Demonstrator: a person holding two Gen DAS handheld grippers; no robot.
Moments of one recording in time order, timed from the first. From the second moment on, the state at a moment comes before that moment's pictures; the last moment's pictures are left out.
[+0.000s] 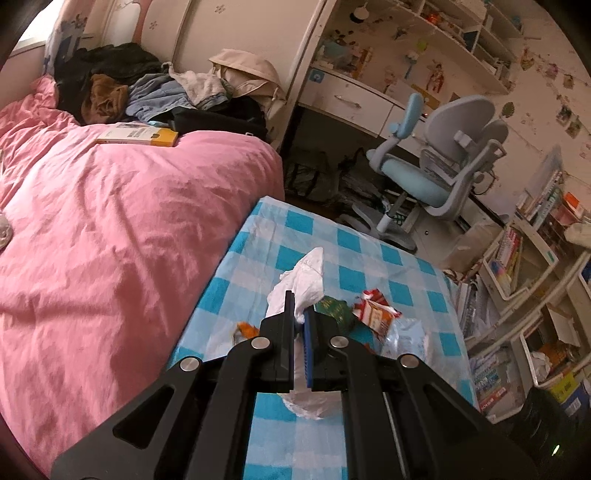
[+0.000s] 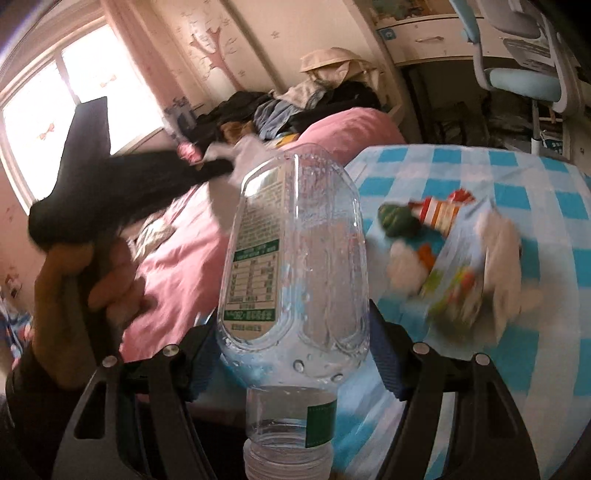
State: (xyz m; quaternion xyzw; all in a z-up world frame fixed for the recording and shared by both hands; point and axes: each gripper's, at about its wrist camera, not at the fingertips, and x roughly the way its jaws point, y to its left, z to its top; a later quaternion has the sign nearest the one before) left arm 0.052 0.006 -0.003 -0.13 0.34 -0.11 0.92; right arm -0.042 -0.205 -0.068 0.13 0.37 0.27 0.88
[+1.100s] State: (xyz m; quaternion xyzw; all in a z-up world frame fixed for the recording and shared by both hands) left arm -0.134 -0.035 -0.067 -0.08 0.43 -0.22 0.87; right arm -0.156 -0.206 -0.133 0.14 0.47 0.21 0.85
